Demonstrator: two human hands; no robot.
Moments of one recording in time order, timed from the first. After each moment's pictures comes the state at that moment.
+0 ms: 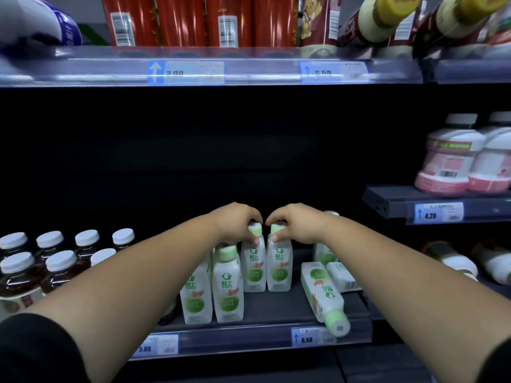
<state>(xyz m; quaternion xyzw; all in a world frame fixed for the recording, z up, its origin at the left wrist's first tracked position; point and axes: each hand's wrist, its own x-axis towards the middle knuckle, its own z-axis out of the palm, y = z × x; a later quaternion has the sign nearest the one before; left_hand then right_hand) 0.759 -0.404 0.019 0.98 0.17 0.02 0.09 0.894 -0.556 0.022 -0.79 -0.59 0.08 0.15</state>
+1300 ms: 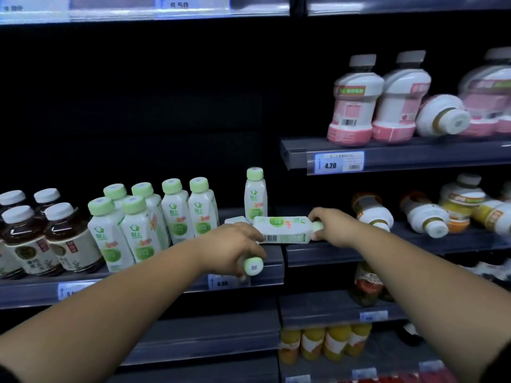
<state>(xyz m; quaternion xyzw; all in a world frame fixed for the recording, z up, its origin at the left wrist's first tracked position) 0.802 -0.592 -0.066 1.00 -0.03 -0.02 -0.03 1.040 -0.761 -0.088 -0.87 -0.44 0.13 0.17</state>
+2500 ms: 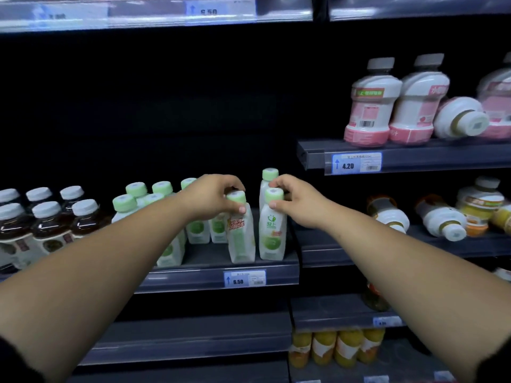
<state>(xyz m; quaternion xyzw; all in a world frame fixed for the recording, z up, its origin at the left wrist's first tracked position) 0.779 -0.532 0.003 0.95 0.21 0.13 0.18 0.956 -0.691 -0.037 -0.71 -0.53 0.14 0.44</state>
